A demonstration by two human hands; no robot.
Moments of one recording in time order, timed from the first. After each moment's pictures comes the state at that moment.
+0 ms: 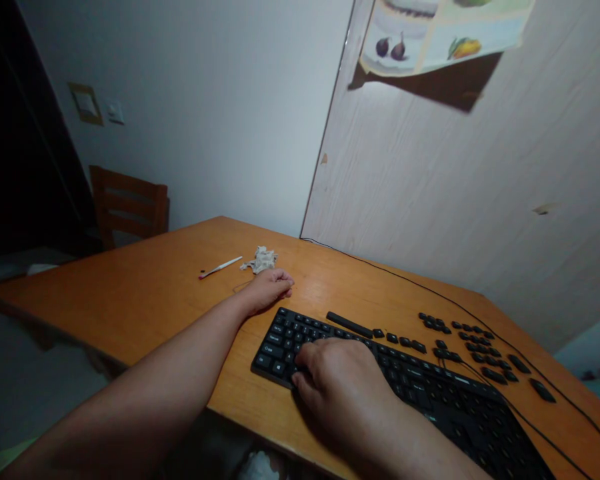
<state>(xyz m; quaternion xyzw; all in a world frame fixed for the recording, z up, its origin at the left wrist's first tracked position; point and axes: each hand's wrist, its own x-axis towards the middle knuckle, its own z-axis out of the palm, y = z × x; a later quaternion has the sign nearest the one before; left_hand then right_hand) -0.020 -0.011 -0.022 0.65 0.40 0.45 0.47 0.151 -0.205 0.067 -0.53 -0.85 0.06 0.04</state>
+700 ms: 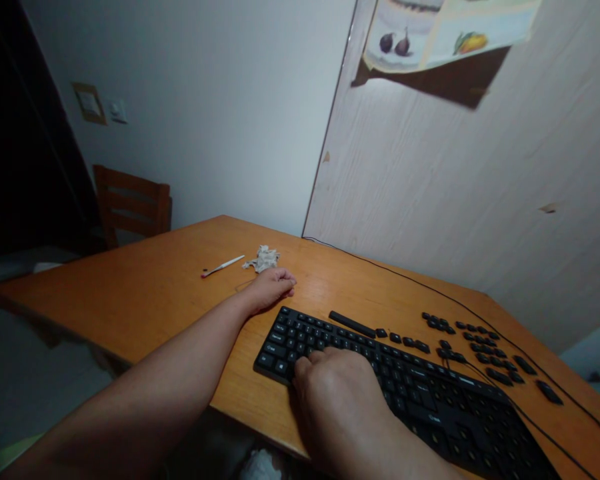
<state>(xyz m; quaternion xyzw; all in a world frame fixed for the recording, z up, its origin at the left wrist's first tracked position) -0.021 -0.003 -0.030 0.66 0.41 0.44 0.45 0.136 -0.215 0.053 -0.50 -0.87 -0.06 -0.01</state>
